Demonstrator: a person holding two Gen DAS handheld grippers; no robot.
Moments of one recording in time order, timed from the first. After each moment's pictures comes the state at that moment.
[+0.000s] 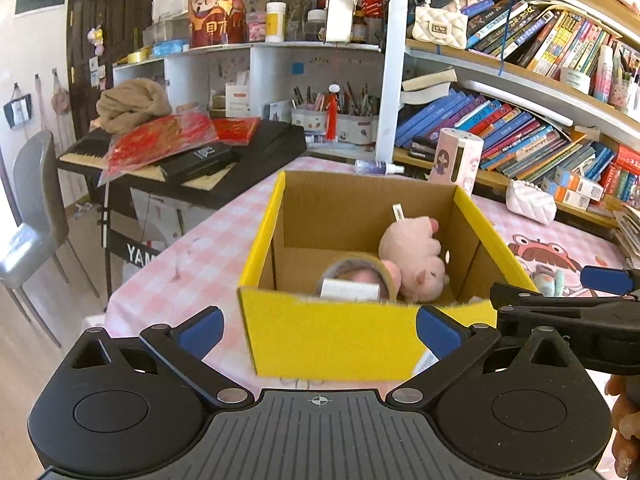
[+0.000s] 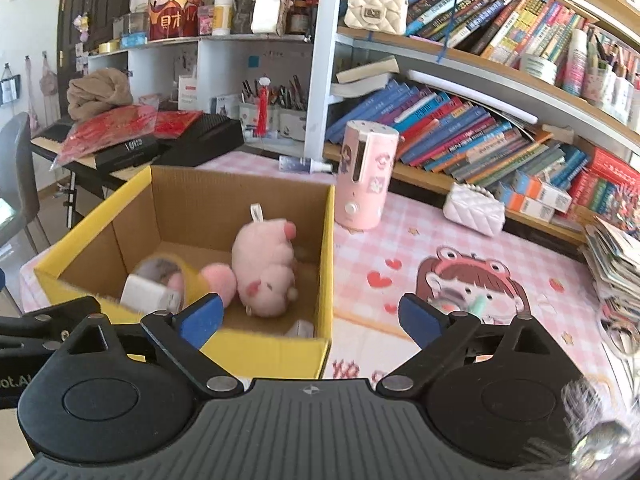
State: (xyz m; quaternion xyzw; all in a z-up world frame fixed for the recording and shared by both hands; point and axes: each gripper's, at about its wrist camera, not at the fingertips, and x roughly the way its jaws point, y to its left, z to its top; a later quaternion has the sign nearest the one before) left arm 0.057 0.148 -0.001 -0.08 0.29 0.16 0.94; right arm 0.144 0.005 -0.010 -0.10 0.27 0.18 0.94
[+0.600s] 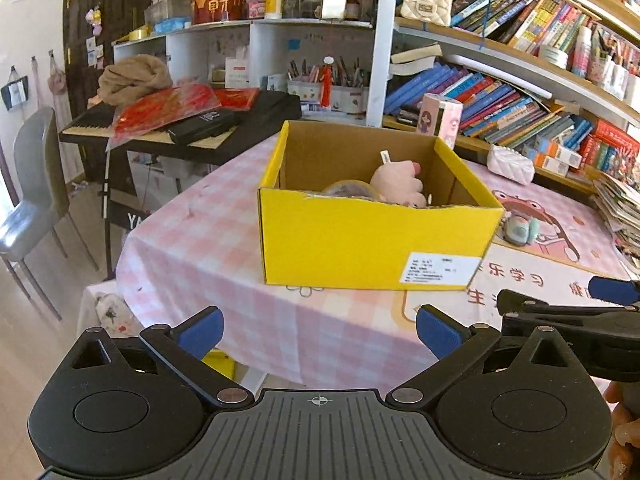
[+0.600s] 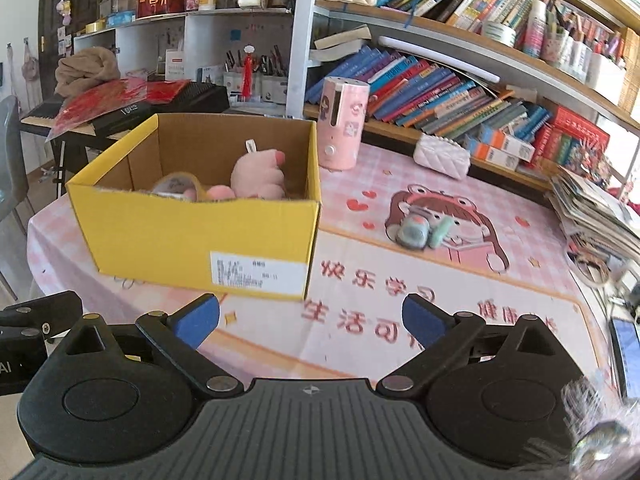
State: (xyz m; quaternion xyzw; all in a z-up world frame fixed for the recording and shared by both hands) left arm -0.020 0.129 -0.013 -0.08 0.32 0.14 0.93; right arm 0.055 -0.024 -0.030 -0.10 0.31 0.14 0.94
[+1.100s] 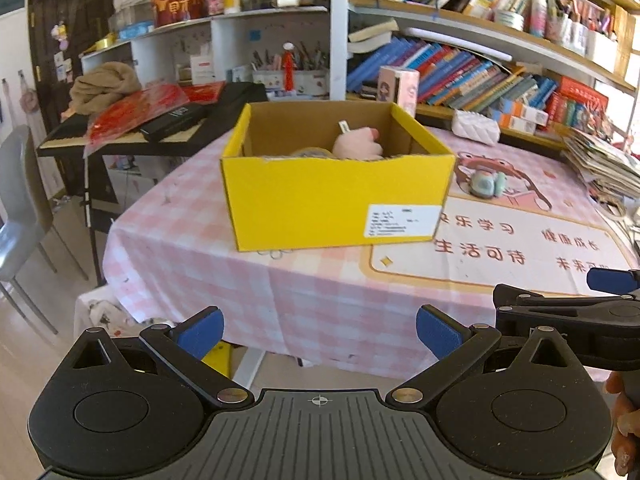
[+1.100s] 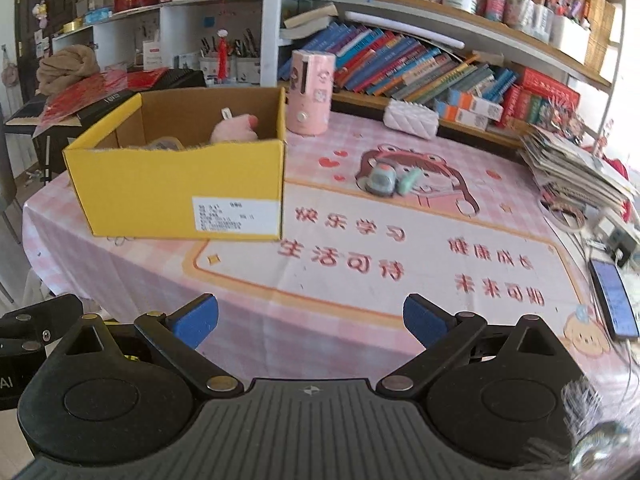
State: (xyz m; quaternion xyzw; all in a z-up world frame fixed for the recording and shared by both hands) left arm -0.040 0.099 -0.024 -0.04 0.35 0.10 0.93; right arm 0.015 -0.057 -0.046 -0.08 0.33 0.10 0.93
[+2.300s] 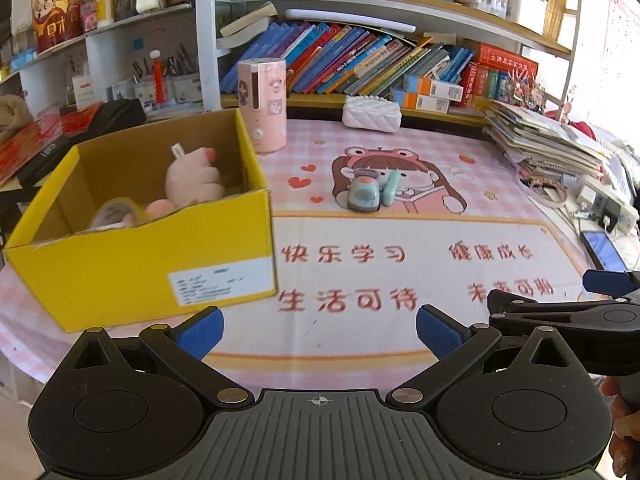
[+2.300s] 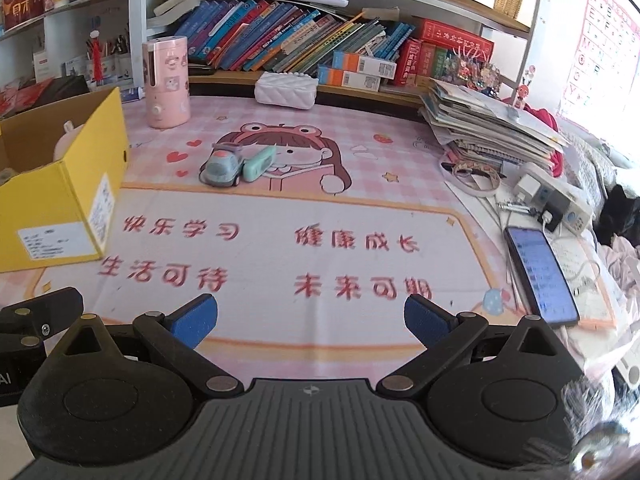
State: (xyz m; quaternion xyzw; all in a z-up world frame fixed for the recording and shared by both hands) left arm 0.080 -0.010 -0.029 -0.02 0.36 -0.01 0.93; right arm 0.100 -0.176 -0.048 -0.06 0.36 0.00 0.93
